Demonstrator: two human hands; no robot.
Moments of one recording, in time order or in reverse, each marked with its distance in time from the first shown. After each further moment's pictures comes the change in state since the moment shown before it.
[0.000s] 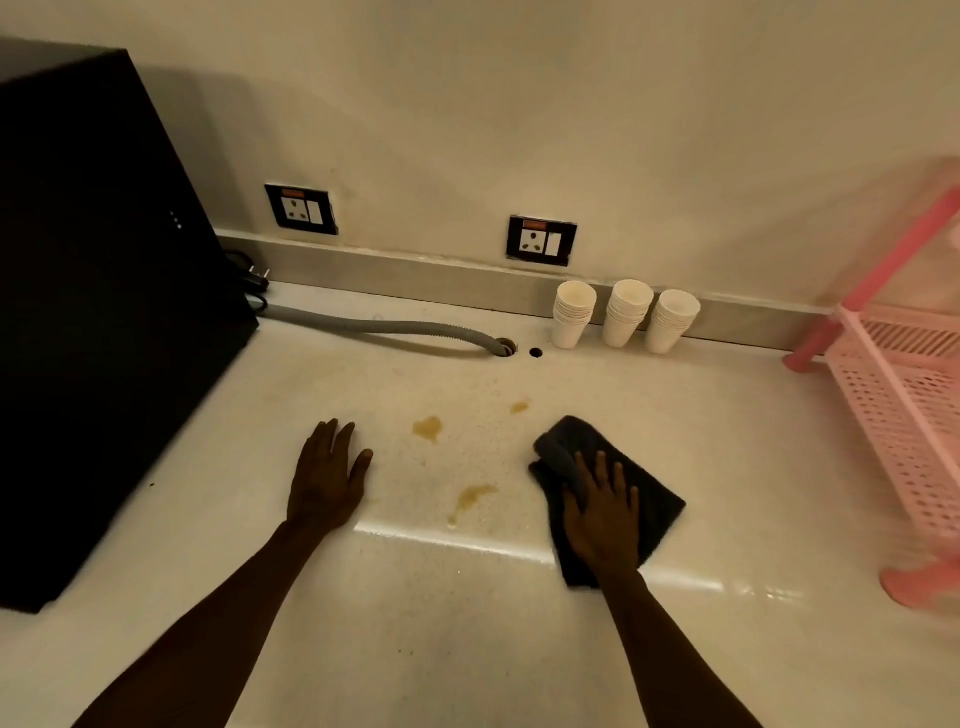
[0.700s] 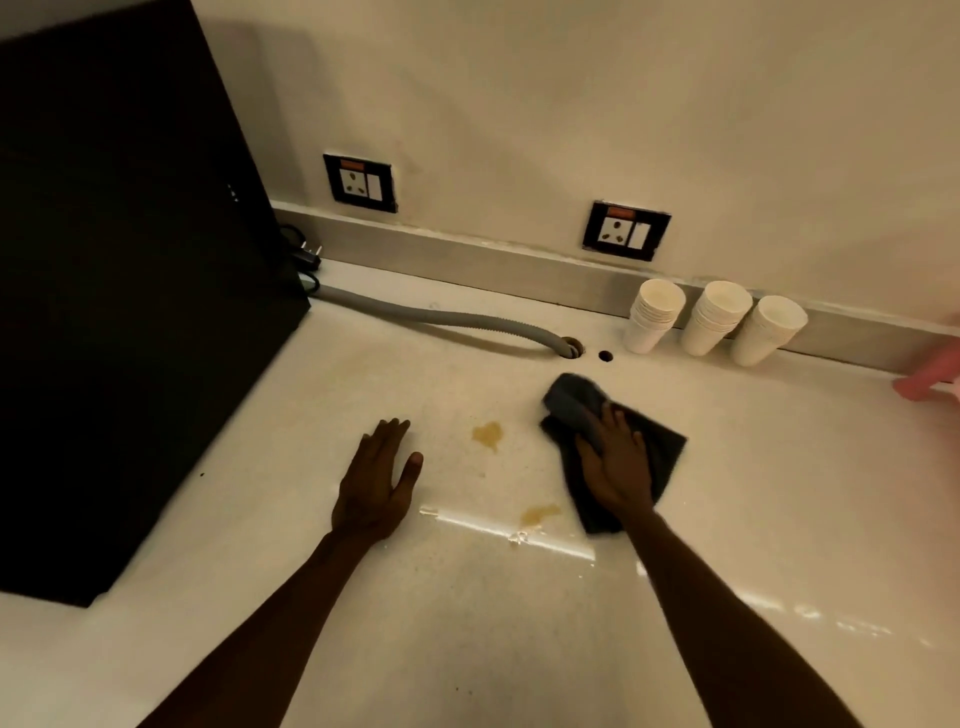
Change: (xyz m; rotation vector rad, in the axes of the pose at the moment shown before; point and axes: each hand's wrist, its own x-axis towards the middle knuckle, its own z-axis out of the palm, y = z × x) left_hand 0.010 -0.025 0.010 -0.237 0.039 0.059; right_hand 0.101 -0.077 0.013 0.121 -0.036 -0.193
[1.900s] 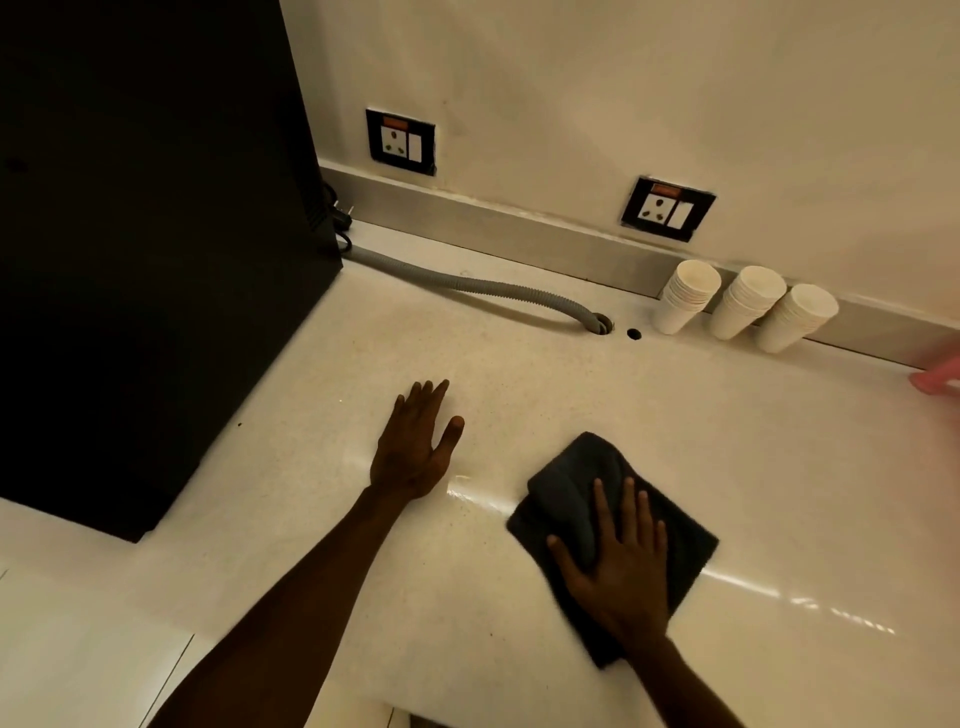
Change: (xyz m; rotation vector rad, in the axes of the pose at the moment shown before) left_hand -0.001 0.000 -0.003 -0.009 -0.074 0.023; right_hand -0.169 -0.031 0.050 -0.276 0.025 0.049
